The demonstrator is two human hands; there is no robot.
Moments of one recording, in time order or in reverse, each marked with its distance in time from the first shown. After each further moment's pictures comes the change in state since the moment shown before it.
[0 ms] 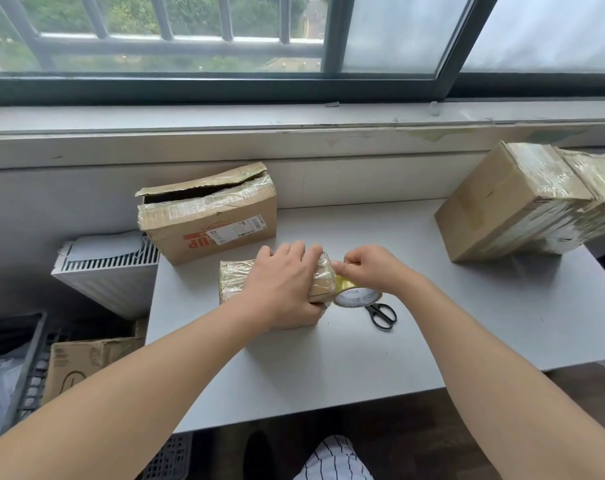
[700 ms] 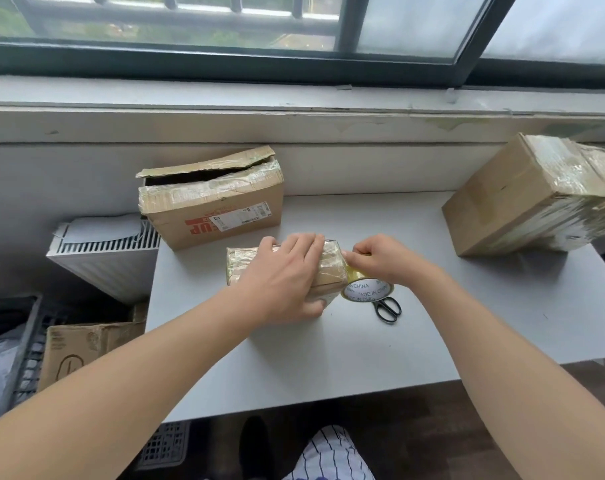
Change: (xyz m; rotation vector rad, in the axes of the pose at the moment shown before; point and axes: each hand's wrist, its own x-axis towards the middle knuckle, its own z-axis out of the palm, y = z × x) left_hand -0.014 -0.018 0.006 0.043 0.034 0.124; right_hand 0.006 0.001 -0.001 -0.055 -0.020 0.006
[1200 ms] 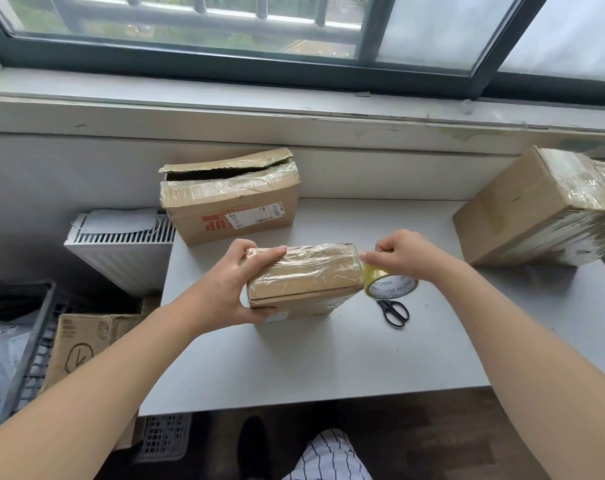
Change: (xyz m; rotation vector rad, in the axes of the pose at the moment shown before) left_hand -0.083 -0.078 0.029 -0.735 0.050 -0.098; right_hand -0.004 -0.006 -0.023 -0.094 -0.006 0.026
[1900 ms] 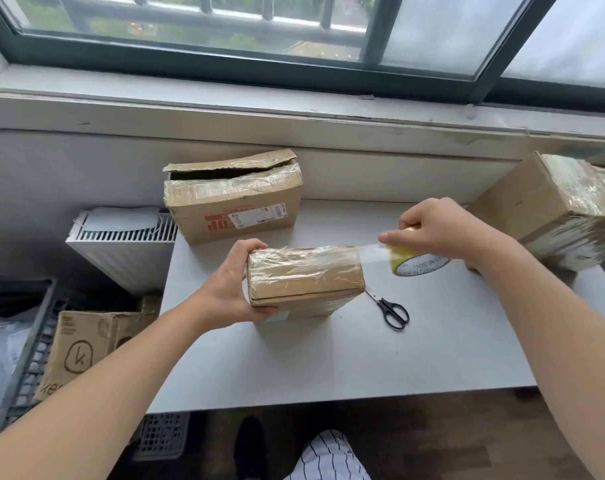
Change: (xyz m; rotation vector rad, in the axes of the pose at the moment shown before) left_hand 0.002 0.000 0.009 -0.374 0.066 -0.154; right_hand -0.029 -0.029 -0.067 -0.157 0.124 -0.093
